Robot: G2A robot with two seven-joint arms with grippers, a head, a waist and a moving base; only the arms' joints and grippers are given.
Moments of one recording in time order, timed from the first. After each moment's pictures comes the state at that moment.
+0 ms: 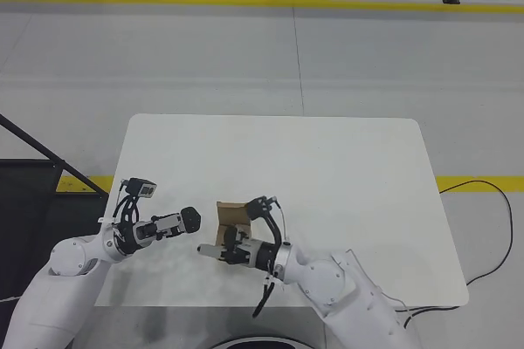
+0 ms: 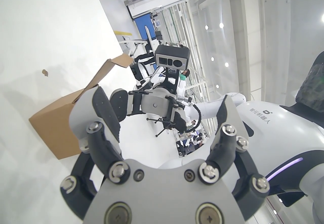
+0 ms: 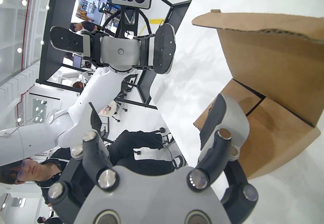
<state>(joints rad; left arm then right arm) 1.34 -0.95 -1.44 -1.45 -0.71 -0.62 -1.20 -1.15 -1.34 0.86 -1.70 -0.32 -0.14 0.60</state>
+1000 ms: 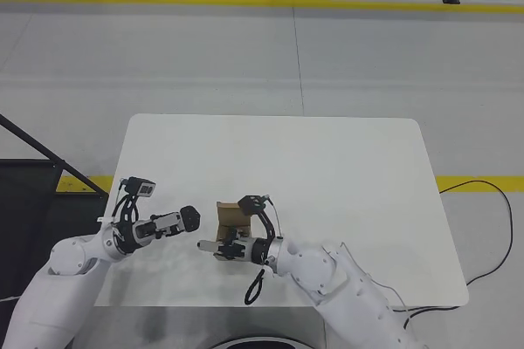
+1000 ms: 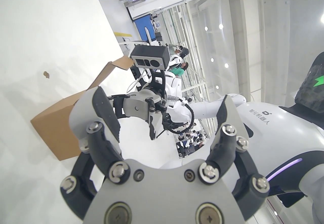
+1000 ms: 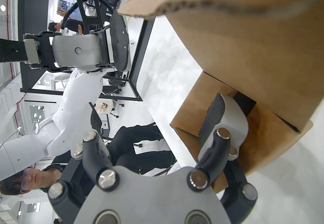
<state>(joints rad) 1.34 -0.95 -1.45 -1.45 -0.71 -0.62 -1.20 -1.06 -1.36 0.81 -1.58 -0.28 -0.01 0.66</state>
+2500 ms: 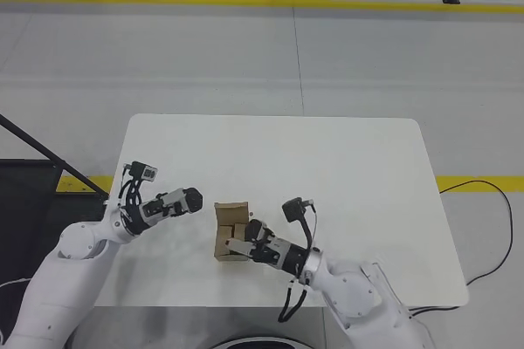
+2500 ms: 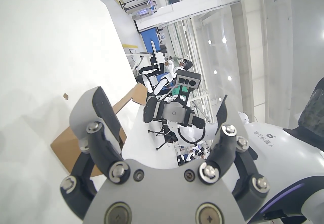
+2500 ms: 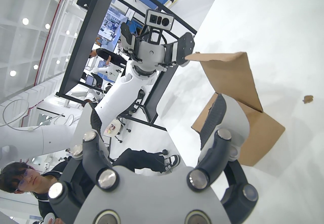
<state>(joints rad) 1.18 -0.98 -1.36 -1.33 -0.66 -0.57 -1.09 -1.32 -1.30 1.04 -1.81 -0.29 -0.25 0.60</state>
